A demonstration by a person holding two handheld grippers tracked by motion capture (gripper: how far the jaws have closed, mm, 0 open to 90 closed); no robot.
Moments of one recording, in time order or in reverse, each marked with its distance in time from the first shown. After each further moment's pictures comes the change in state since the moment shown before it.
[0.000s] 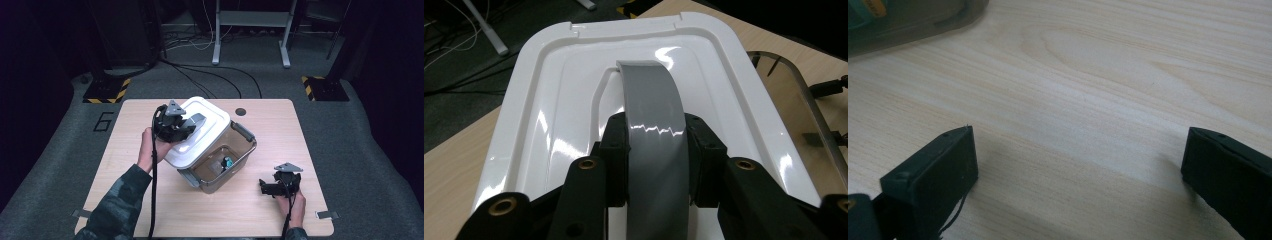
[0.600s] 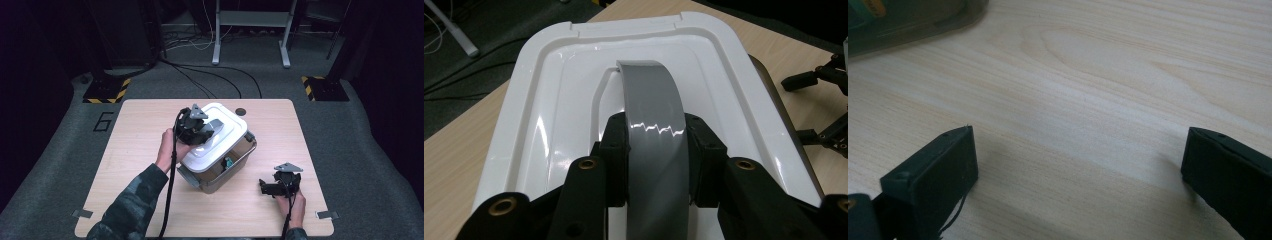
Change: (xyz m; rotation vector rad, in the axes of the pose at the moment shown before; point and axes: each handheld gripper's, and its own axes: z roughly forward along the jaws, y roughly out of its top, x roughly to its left) left arm -0.033 0.014 0.036 0.048 -0.070 0.067; right arm 0.000 0.000 0.000 -0.003 -0.001 -0.001
